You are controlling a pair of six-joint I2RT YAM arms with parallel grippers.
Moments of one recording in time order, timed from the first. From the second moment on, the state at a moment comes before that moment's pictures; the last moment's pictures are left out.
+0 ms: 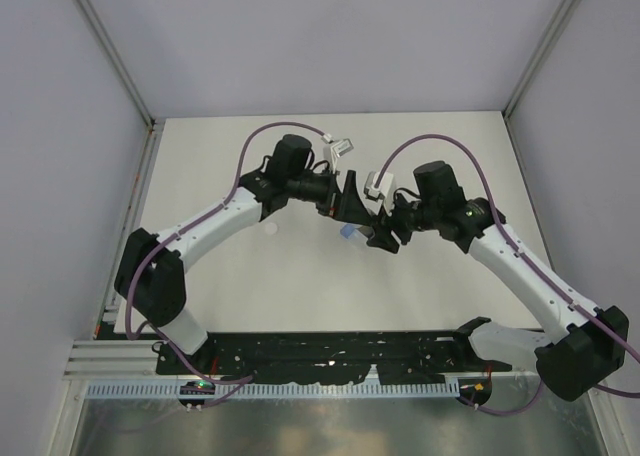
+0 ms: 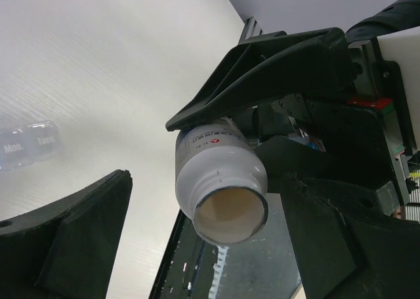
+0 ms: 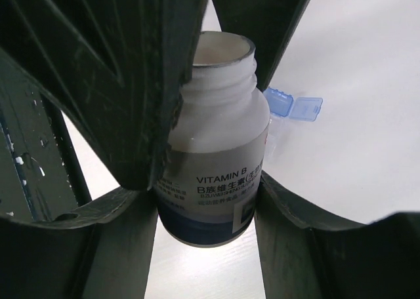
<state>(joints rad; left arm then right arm) -0.66 1.62 1.30 -0.20 0.83 -0.50 0.48 1.14 1.03 -0.64 -0.56 -0.47</state>
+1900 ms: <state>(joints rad) -0.59 1.60 1.02 0.67 1.03 -1.03 0.50 1.05 1.04 -0.46 -0.61 -0.36</state>
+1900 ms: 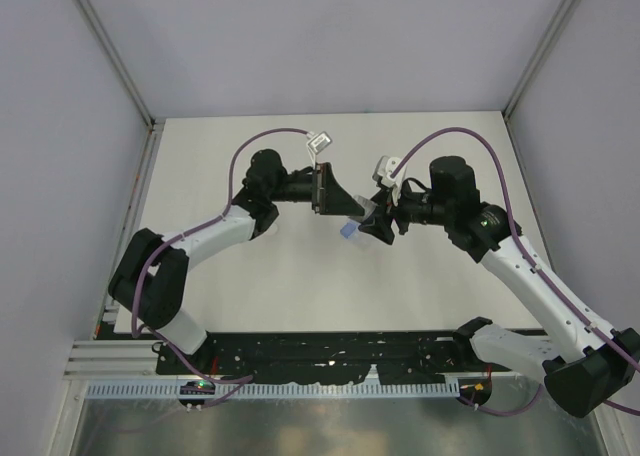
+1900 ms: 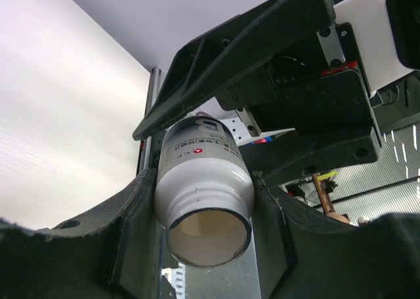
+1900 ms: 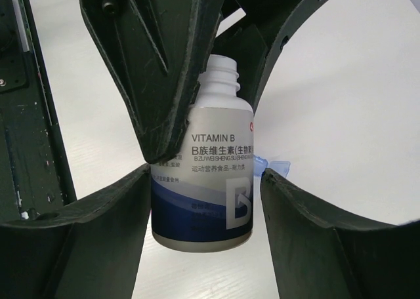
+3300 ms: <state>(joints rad) -0.59 1.57 0.98 0.74 1.02 -1.06 0.50 1.04 1.03 -0.43 -0.63 -0.35</state>
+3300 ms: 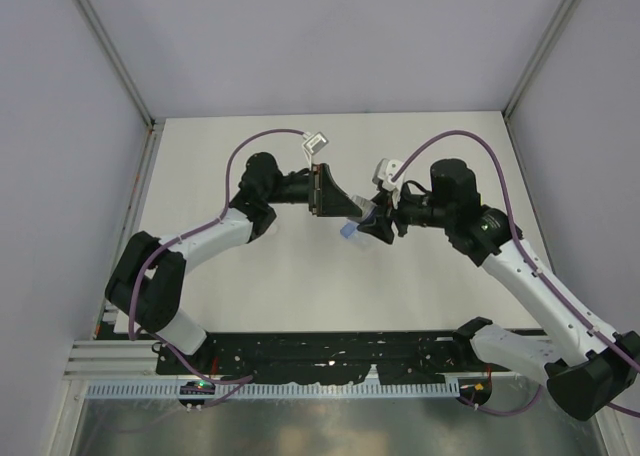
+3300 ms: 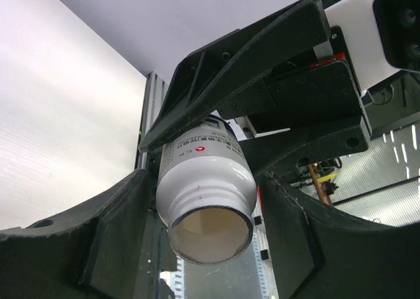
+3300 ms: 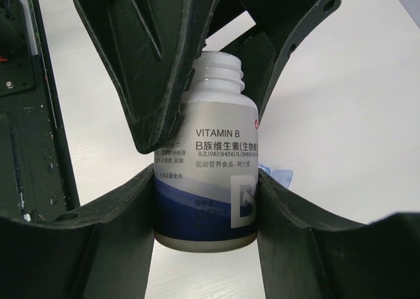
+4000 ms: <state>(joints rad) -0.42 1.53 1.09 0.18 0.91 -0.57 0.46 0.91 0.93 -0.43 -0.61 -0.35</state>
